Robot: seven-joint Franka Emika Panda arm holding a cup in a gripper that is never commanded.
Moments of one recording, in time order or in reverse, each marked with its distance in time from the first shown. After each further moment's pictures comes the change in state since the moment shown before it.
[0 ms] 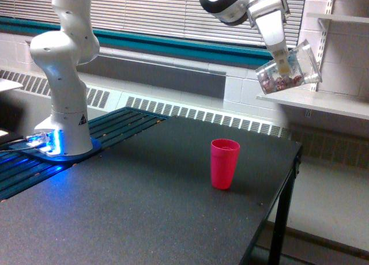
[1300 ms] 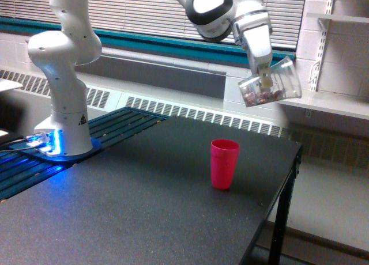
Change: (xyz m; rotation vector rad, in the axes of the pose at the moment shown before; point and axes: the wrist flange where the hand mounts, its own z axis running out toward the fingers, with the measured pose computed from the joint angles) arm -0.049 0.023 0.018 -0.060 0.023 -0.193
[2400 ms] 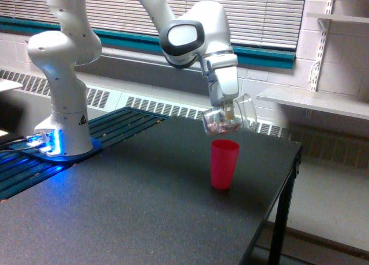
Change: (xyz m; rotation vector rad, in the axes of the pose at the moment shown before) arm -0.119 0.017 0.042 -0.013 -0.090 -0.228
